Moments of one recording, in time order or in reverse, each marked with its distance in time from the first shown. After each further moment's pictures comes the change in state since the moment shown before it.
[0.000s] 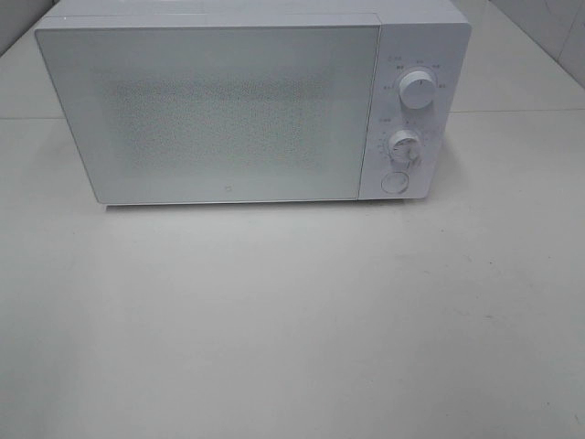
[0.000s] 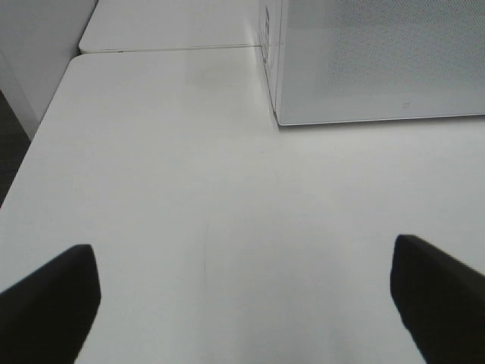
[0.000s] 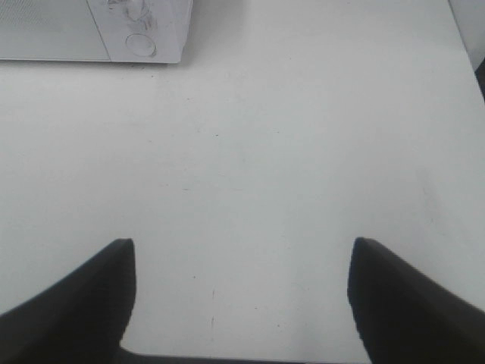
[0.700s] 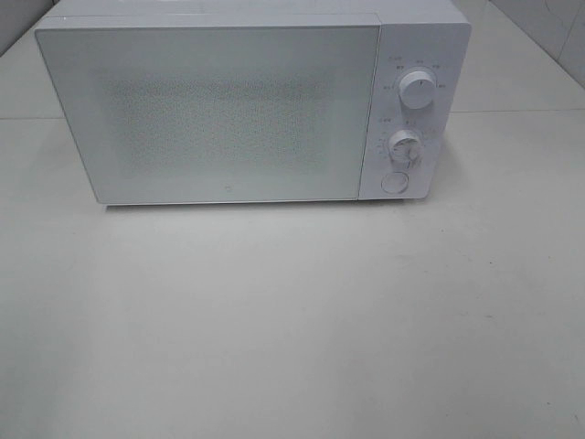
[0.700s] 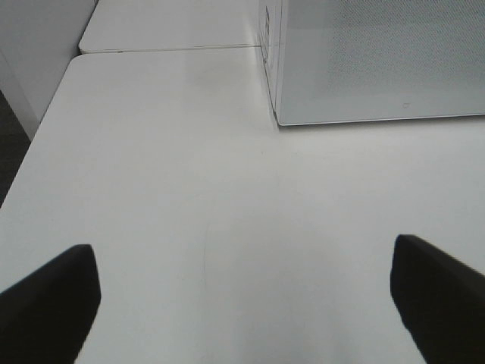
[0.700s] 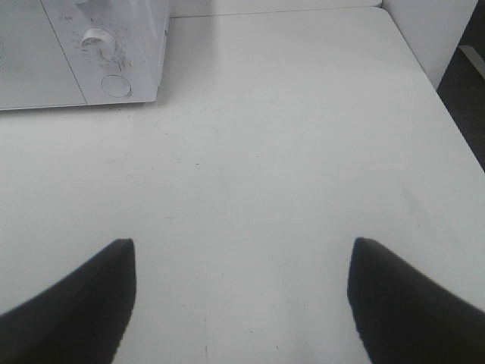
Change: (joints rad) left arm 0.000 0.000 0.000 0.000 0.000 0.000; right arm -0.162 -0.241 0.131 0.062 -0.055 -0.058
